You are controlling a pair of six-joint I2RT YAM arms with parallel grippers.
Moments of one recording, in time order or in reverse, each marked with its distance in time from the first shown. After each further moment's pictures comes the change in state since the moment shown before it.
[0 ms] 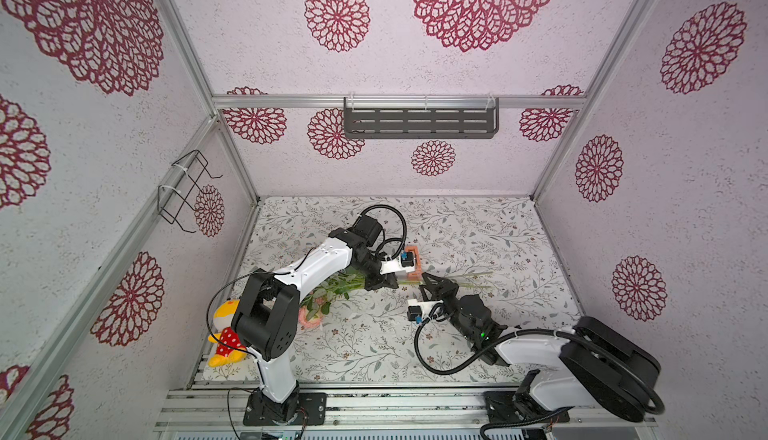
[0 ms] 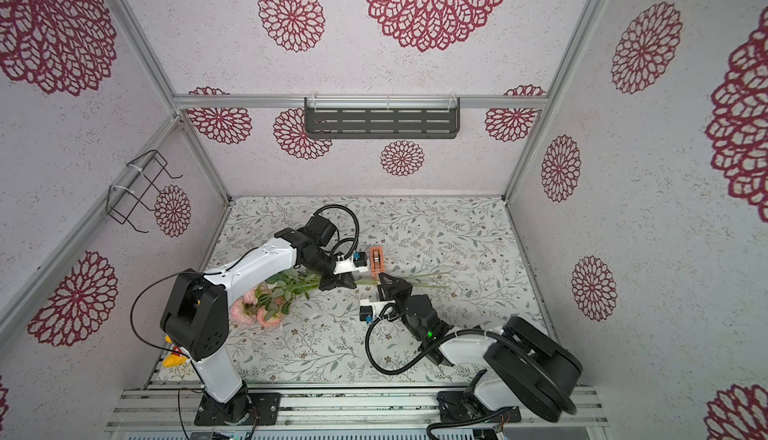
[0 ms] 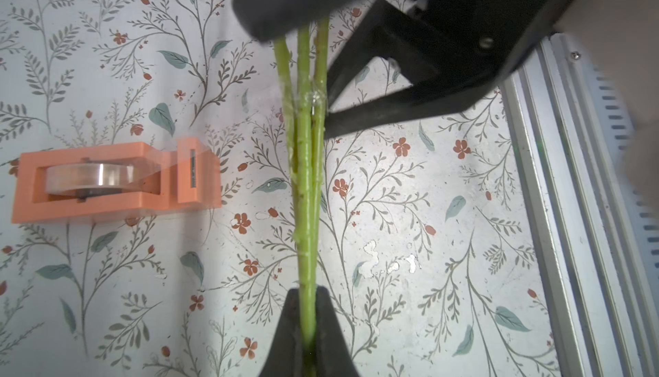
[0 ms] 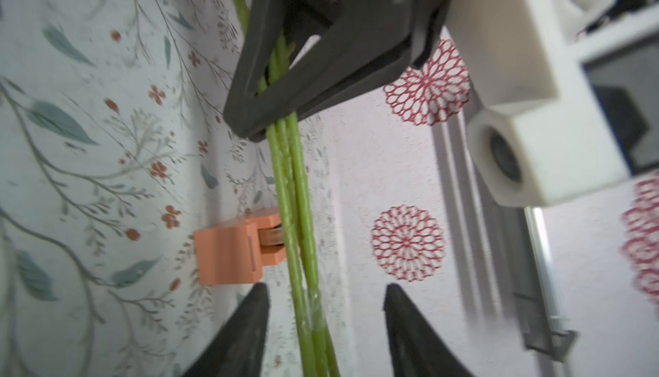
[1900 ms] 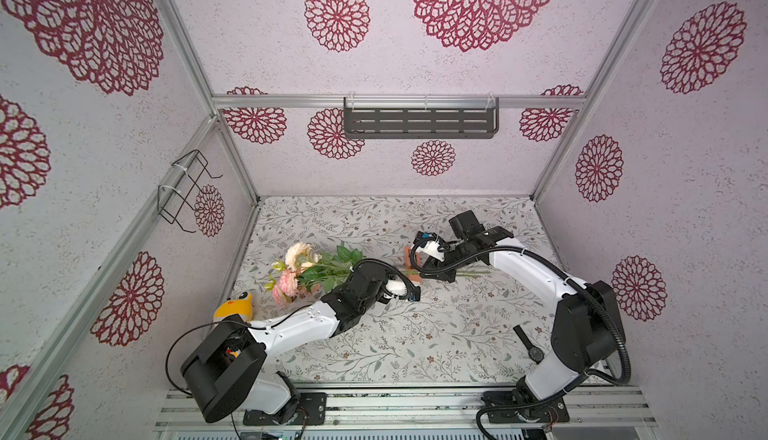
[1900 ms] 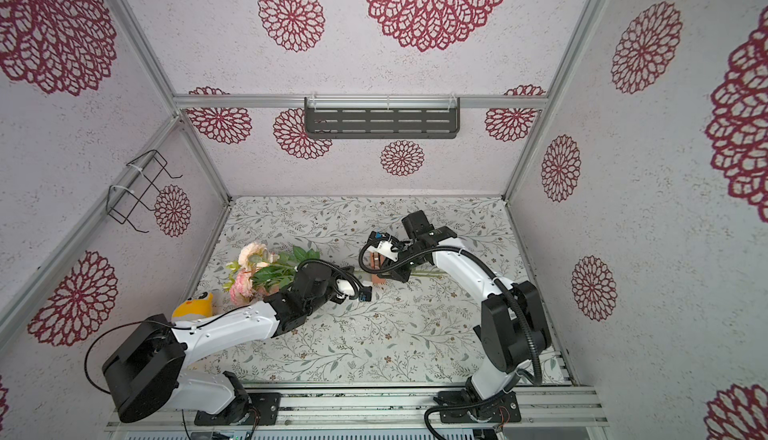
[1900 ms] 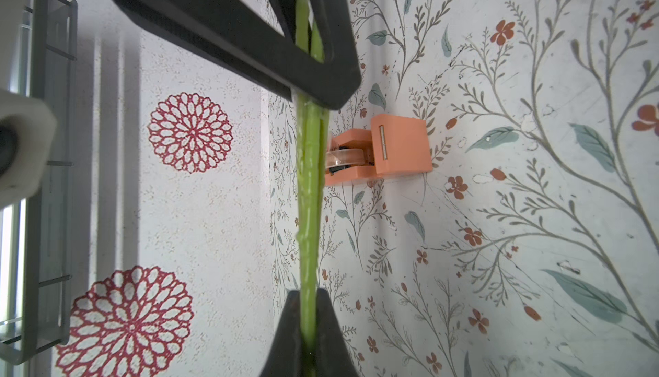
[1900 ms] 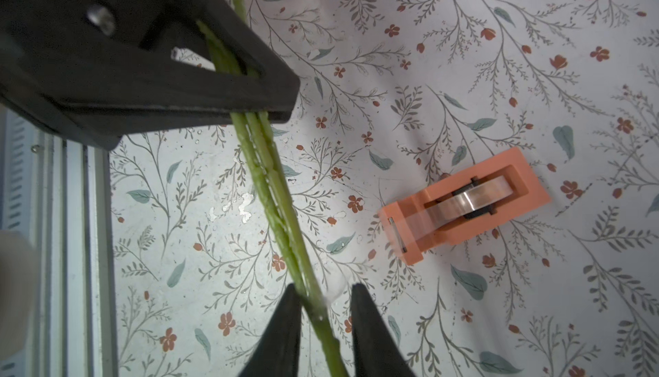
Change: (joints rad) left arm -0.280 -0.373 -0.632 1.034 -0.822 0.278; right arm -0.369 0.400 0.904 -1.391 -0.740 0.450
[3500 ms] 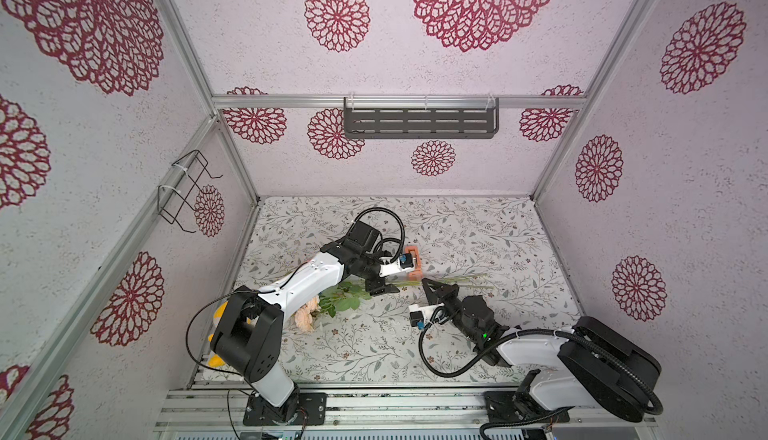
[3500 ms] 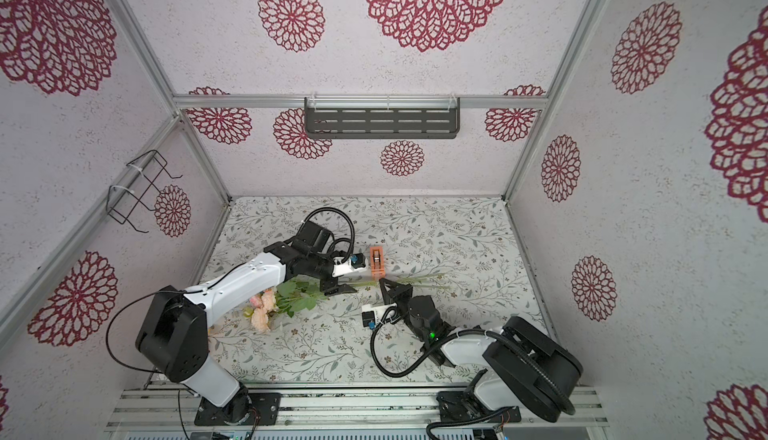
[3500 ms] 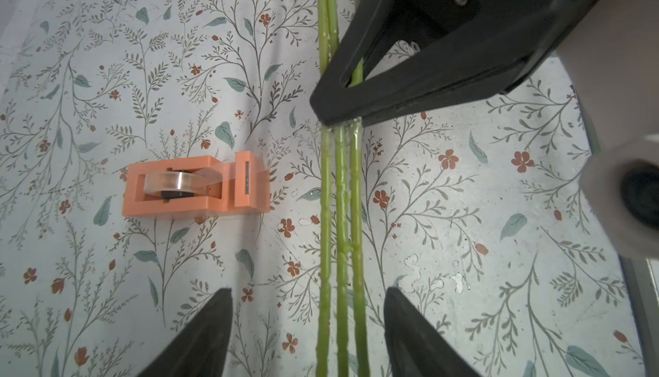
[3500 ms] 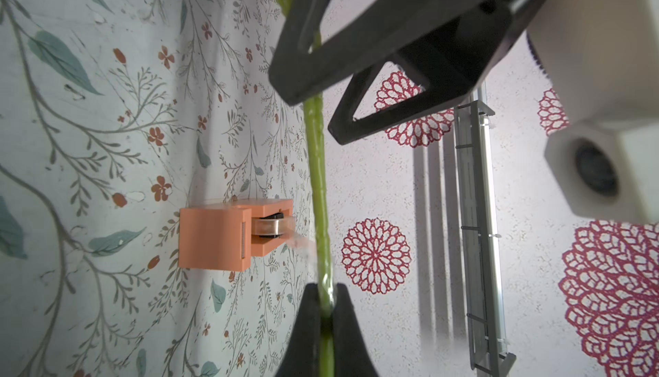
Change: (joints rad) left arm 0.248 0.266 0.527 -0.850 0.730 -0.327; right arm 0.362 -0.232 -1.034 1.802 0.749 -0.771
